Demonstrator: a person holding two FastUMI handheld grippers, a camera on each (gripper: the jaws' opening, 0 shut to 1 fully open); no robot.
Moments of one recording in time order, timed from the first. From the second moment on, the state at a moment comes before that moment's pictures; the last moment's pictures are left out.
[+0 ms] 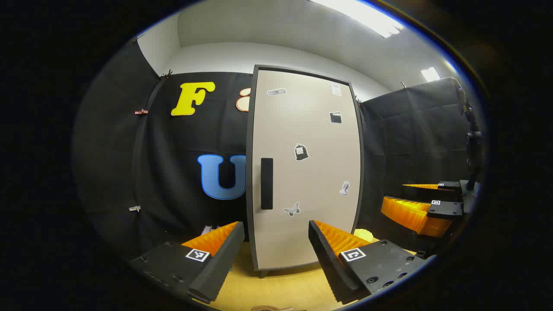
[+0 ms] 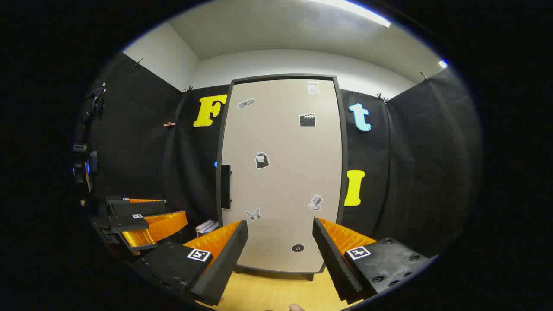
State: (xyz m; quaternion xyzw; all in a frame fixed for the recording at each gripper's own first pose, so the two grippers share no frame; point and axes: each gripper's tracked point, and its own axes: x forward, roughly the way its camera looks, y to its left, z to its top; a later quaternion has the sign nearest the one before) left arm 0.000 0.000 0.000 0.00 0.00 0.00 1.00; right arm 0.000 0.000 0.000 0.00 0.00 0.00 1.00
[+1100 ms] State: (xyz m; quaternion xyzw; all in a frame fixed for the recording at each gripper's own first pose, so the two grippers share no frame) left arm -0.008 0.001 -0.001 0.00 0.00 0.01 1.00; right arm -0.007 0.016 0.001 0.02 0.01 0.02 1.00
